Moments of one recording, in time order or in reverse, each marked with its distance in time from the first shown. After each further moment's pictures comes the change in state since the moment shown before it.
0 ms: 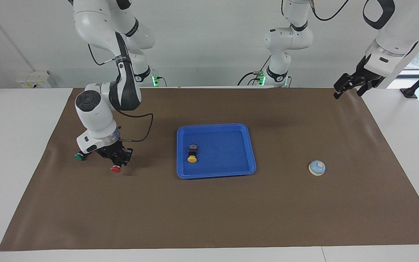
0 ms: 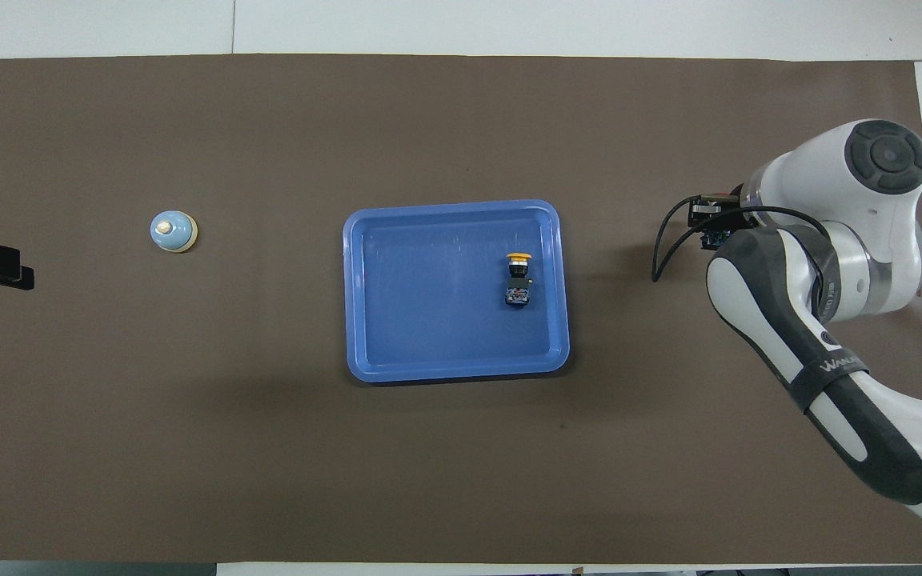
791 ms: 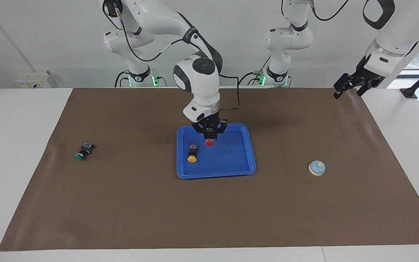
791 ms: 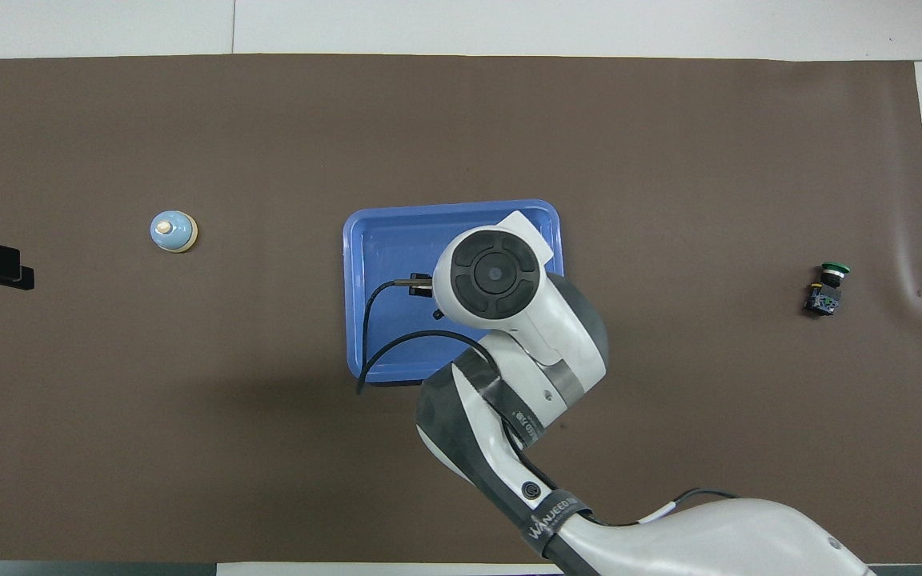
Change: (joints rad) left arm 0.000 0.000 0.000 0.000 0.000 0.000 0.000; right arm 0.534 0.092 0.005 0.082 0.039 0.072 0.457
